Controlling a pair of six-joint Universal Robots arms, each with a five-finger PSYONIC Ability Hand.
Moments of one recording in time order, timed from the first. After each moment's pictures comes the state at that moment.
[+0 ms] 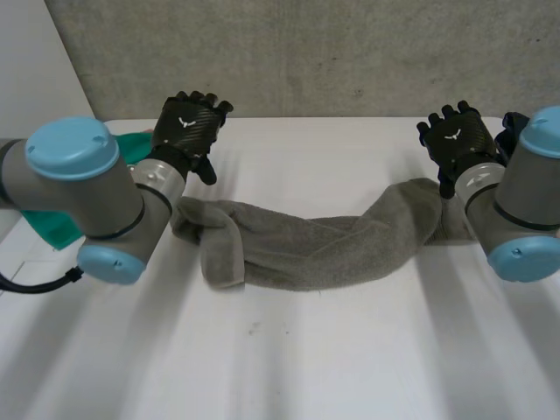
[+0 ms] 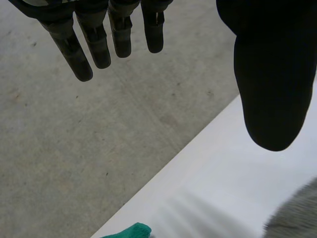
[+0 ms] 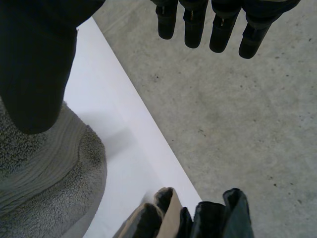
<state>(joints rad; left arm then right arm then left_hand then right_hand) 4.27 -2.16 -1.26 3.49 -1.49 3.49 1.84 -0.98 1.25 -0.21 1.53 2.42 0.26 0.26 0.26 0.25 0.07 0.23 0.21 0.21 0.21 0.04</state>
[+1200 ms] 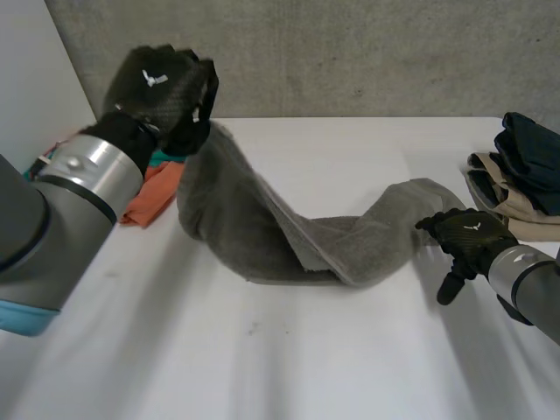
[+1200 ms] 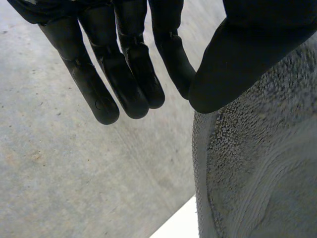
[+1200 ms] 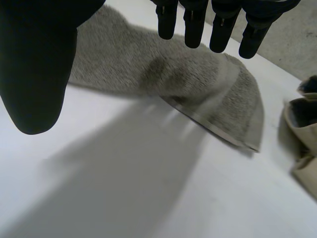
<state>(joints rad) 4.25 -1.67 -1.51 3.37 -1.41 3.37 1.74 -1.23 1.70 0.03 1.37 2.77 1.16 1.20 1.19 1.20 0.99 0.23 0.21 0.21 0.21 0.04</state>
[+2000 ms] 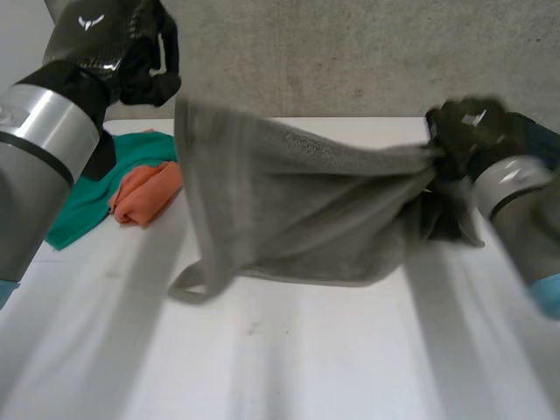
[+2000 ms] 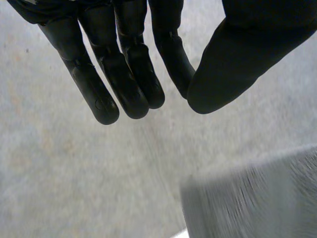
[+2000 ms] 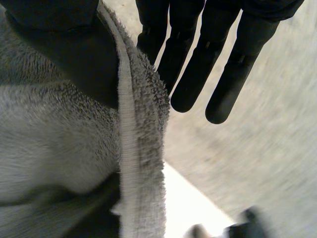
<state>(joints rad) 4.29 -1.61 -1.42 3.27 -1.51 3.15 1.89 -1.33 1.48 -0.15 1.54 2.76 1.16 1.20 1.19 1.20 0.99 1.11 1.17 1.19 1.20 0.96</state>
